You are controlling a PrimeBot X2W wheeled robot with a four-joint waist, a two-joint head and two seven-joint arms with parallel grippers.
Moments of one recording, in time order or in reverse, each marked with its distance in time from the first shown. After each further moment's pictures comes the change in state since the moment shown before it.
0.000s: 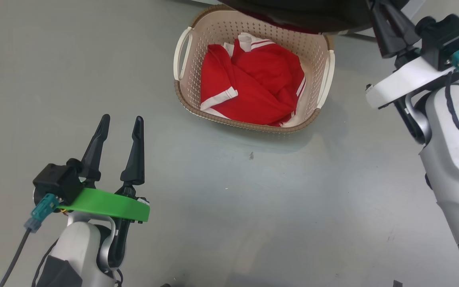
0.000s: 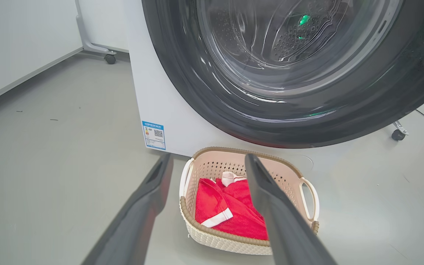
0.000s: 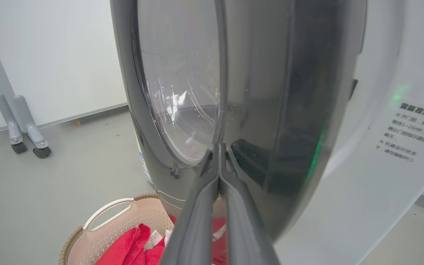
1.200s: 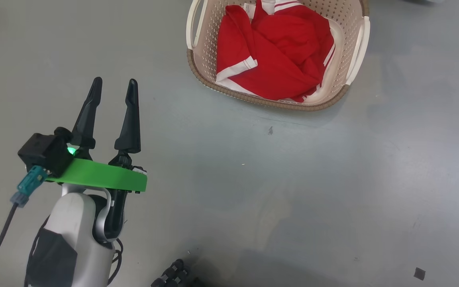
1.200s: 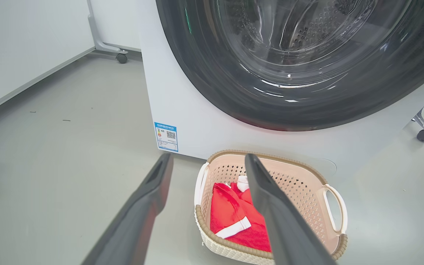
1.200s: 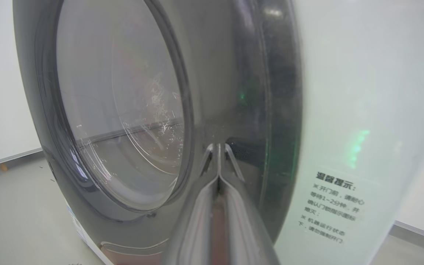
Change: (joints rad) left arm -0.111 -0.025 0.024 0.004 -0.009 -0.008 0.000; right arm -0.303 -0.078 -0.113 0.036 -0.026 -0.082 0.007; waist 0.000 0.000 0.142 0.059
